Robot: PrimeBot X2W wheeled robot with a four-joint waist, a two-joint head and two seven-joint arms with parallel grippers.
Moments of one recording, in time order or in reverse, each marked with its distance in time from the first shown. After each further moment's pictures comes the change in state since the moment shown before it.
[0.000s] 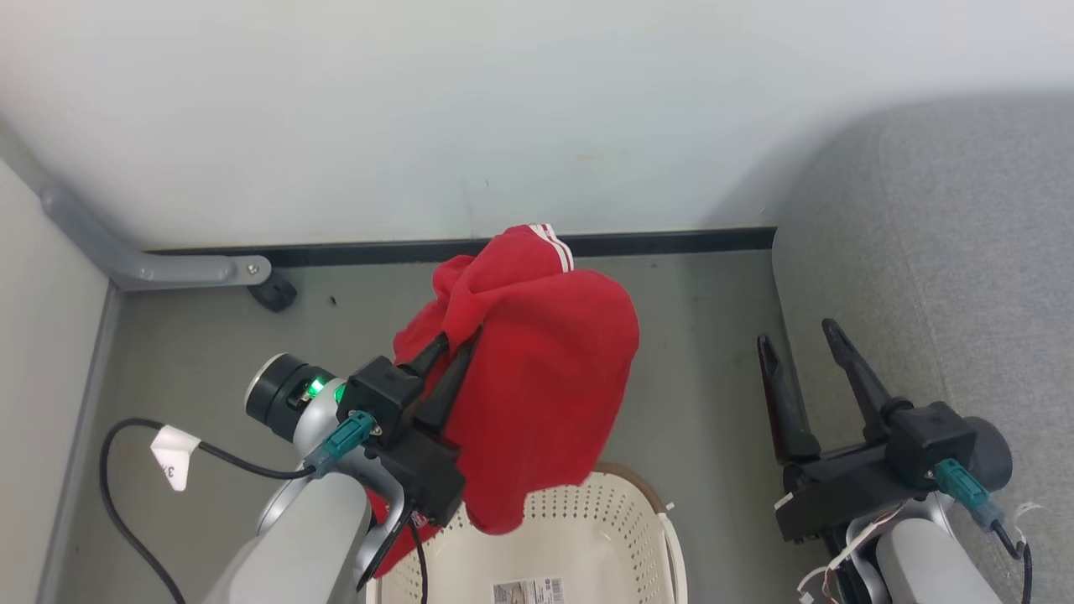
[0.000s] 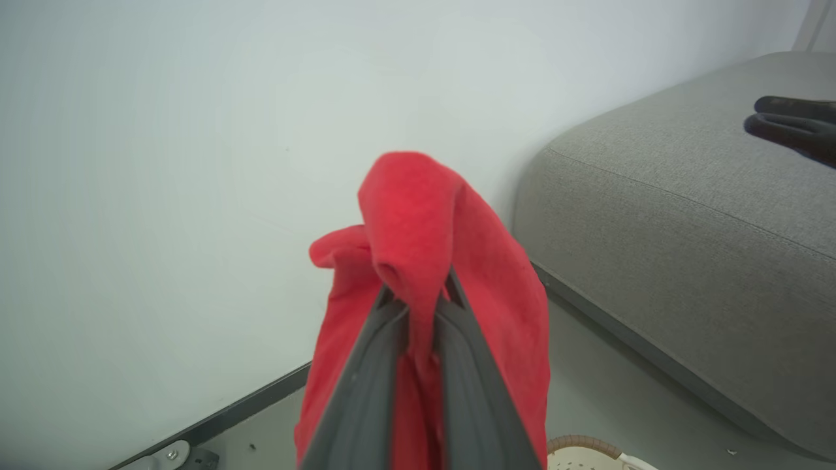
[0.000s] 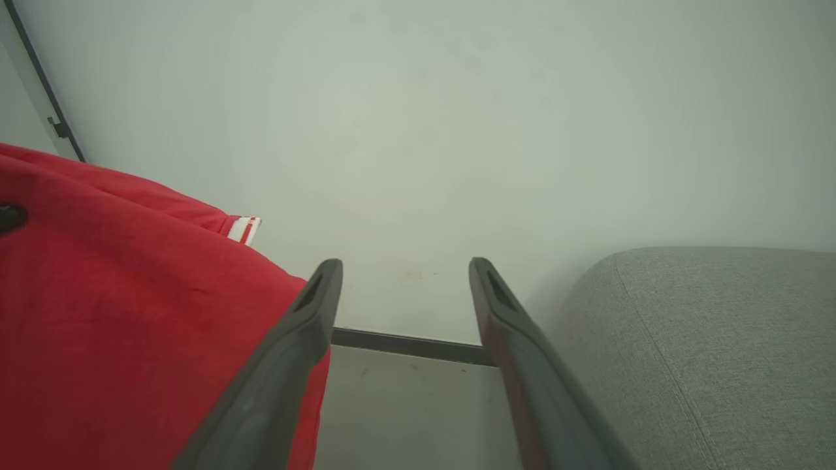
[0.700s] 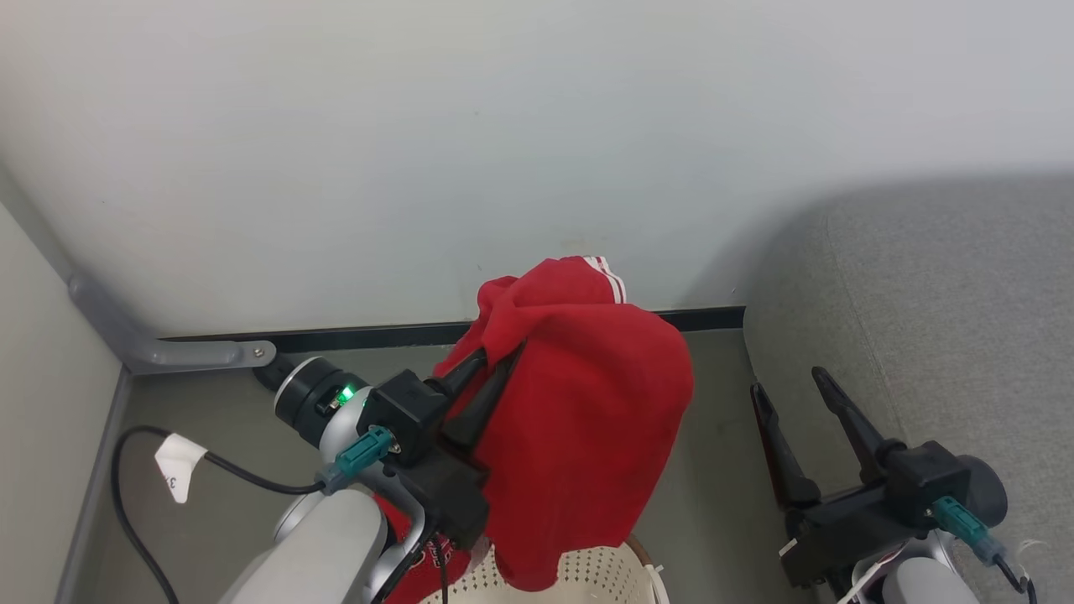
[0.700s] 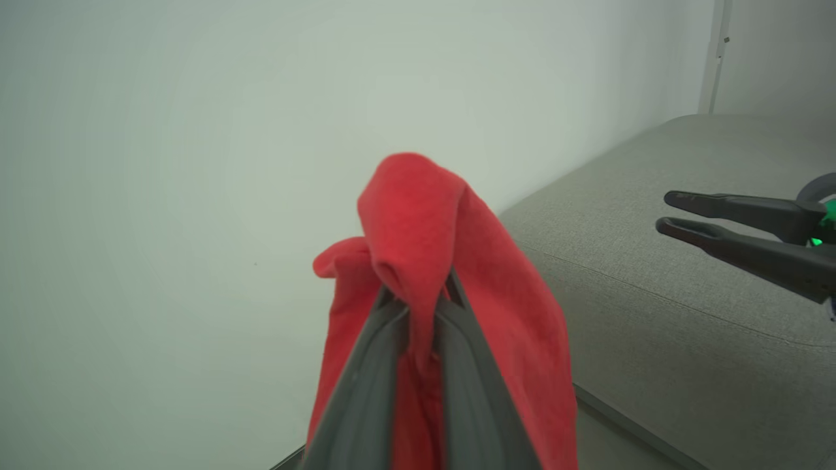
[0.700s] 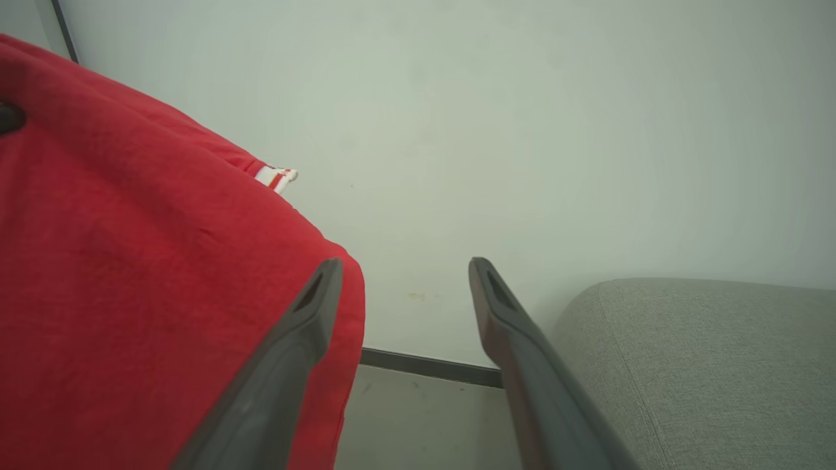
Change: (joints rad) left arm 0.039 0.061 -0.110 -0.197 -0.111 0.000 0.072; right arm 0.089 -0.013 0.024 0.006 0.012 0.044 0.000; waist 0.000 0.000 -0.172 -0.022
